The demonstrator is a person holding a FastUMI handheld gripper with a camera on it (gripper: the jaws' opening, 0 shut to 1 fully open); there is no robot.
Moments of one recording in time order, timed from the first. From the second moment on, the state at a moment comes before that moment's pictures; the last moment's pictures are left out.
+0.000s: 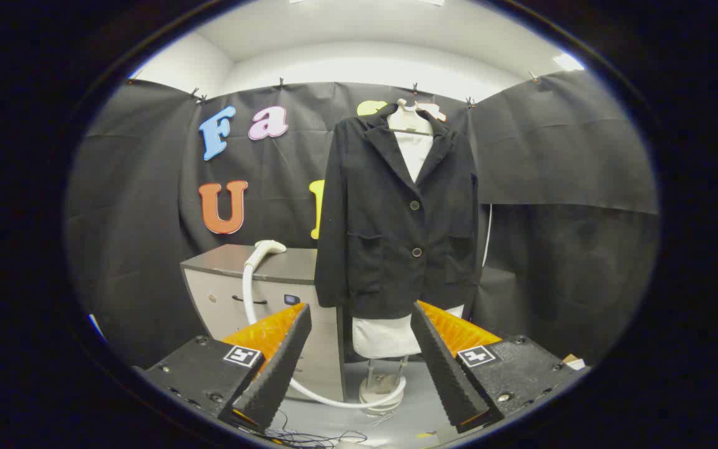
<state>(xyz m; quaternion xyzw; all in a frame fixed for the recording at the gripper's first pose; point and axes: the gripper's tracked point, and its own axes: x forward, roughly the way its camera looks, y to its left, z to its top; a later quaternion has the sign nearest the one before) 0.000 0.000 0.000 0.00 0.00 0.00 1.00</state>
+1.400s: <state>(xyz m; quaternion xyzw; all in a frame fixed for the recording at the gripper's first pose) 0.128 0.087 0.057 0.01 0.02 0.05 1.00</state>
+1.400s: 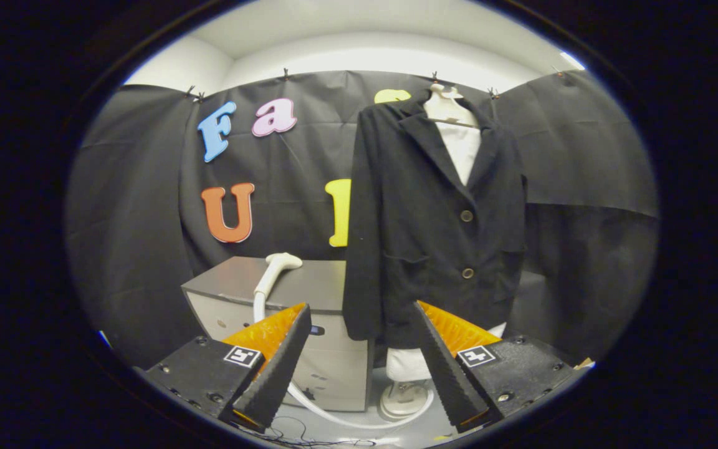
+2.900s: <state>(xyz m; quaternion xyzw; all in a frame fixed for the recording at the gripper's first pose) 0.436 0.334 -0.029 -0.04 0.28 0.12 0.95</state>
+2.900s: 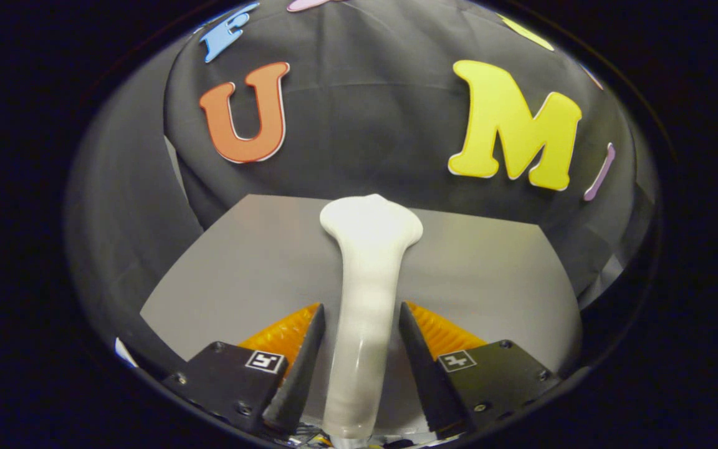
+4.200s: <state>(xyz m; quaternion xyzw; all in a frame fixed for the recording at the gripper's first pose) 0.294 0.263 0.067 0.08 0.15 0.21 0.96</state>
